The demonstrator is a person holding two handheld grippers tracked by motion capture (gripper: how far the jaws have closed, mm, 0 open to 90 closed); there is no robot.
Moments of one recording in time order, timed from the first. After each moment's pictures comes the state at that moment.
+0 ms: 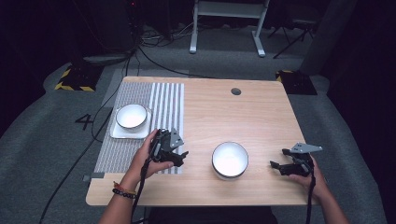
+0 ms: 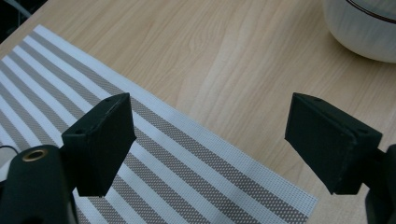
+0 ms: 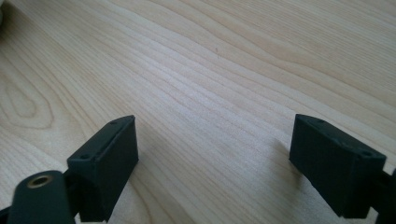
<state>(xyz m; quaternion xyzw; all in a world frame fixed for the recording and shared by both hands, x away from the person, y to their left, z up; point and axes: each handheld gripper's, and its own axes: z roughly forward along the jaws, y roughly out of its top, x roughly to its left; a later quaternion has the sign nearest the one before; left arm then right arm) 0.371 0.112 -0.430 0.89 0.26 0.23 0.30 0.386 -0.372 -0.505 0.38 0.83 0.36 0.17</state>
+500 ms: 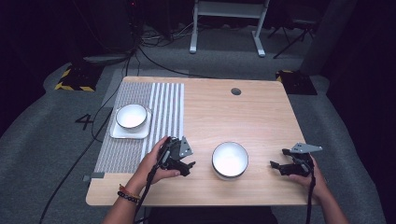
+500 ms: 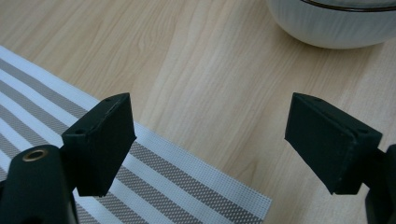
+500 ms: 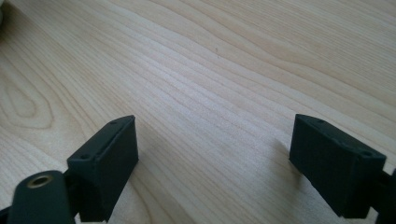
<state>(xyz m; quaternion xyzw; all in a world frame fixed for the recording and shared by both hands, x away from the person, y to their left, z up) 0.358 0.090 -0.443 0.91 0.23 0.19 0.29 0.386 -0.372 -0.505 0.38 0.83 0.36 0.17</state>
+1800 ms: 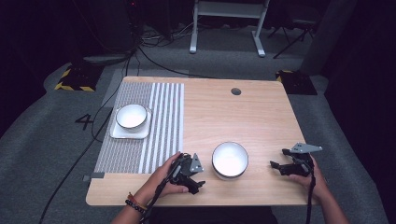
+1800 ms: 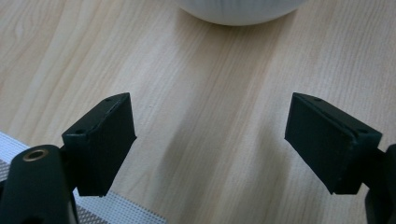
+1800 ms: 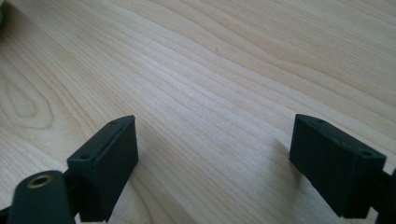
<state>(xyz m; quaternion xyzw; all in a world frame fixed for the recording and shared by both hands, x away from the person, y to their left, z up) 0.331 0.059 -0.477 0.93 0.19 0.11 0.29 0.386 -0.373 -0.505 0.38 0.83 0.36 0.17</state>
